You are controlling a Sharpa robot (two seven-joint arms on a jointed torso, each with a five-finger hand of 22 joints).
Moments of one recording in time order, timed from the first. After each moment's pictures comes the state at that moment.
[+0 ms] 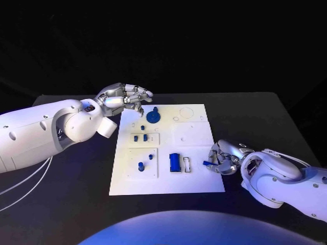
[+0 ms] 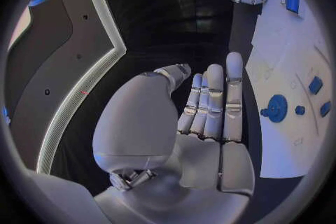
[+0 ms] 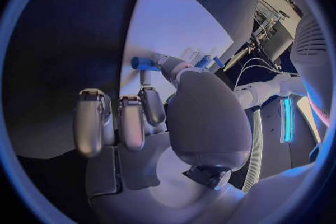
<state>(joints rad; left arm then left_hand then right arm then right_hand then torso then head) 1.18 -0.87 -0.04 1.44 -0.16 0.08 0.25 1.40 -0.18 0.53 0.18 0.23 0.78 0.20 0.41 0.33 0.79 0.14 0.68 0.14 1.02 0.06 1.17 0.45 0.17 1.06 0.14 0.73 0.74 0.98 -1.02 -0.16 1.84 -1.45 -0.40 -0.50 1.27 -0.20 0.54 0.11 0.21 0.97 0.07 0.51 0.48 1.41 -0.01 1.27 1.31 1.47 -0.07 1.46 1.31 0.05 1.46 0.04 1.39 1.31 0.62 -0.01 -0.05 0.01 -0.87</state>
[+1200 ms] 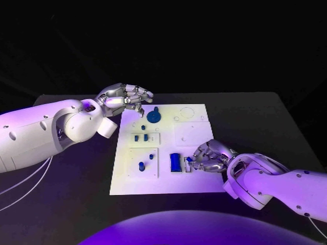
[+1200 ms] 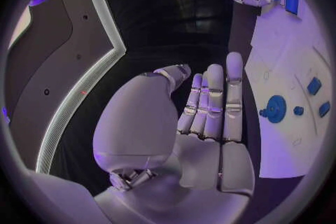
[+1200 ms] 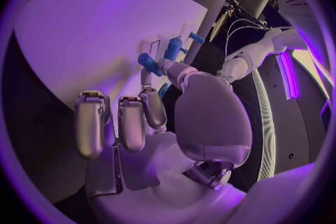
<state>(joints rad) 1.18 -0.87 -0.04 1.45 -0.16 0.08 0.25 1.40 -0.18 0.53 0.18 0.23 0.78 0.20 0.42 0.33 0.79 0.14 0.68 0.14 1.01 0.06 1.17 0.45 0.17 1.06 0.14 0.73 0.73 0.97 -0.92 -0.17 1.82 -1.07 -0.56 -0.38 1.14 -0.20 0.59 0.09 0.22 0.96 0.07 0.54 0.53 1.43 -0.01 1.29 1.31 1.47 -0.08 1.46 1.31 0.05 1.46 0.04 1.41 1.31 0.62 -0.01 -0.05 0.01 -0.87</state>
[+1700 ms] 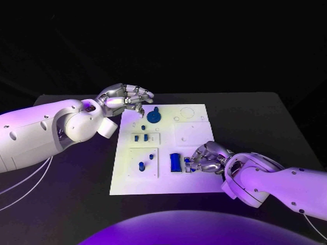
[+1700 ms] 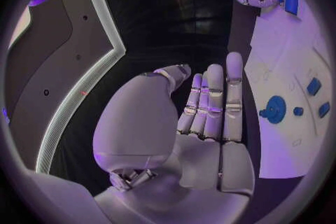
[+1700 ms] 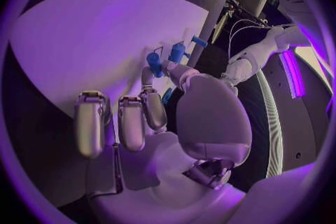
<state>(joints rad) 1.18 -0.87 -0.04 1.45 -0.17 0.09 0.25 1.40 -0.18 0.53 0.18 0.23 0.78 0.20 0.42 0.33 0.78 0.13 0.68 0.14 1.01 0.06 1.17 0.45 0.17 1.06 0.14 0.73 0.73 0.98 -0.90 -0.17 1.80 -1.05 -0.51 -0.41 1.09 -0.19 0.57 0.11 0.22 0.97 0.06 0.54 0.53 1.43 -0.02 1.31 1.31 1.47 -0.08 1.46 1.31 0.05 1.46 0.04 1.41 1.31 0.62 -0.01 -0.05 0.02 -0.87</state>
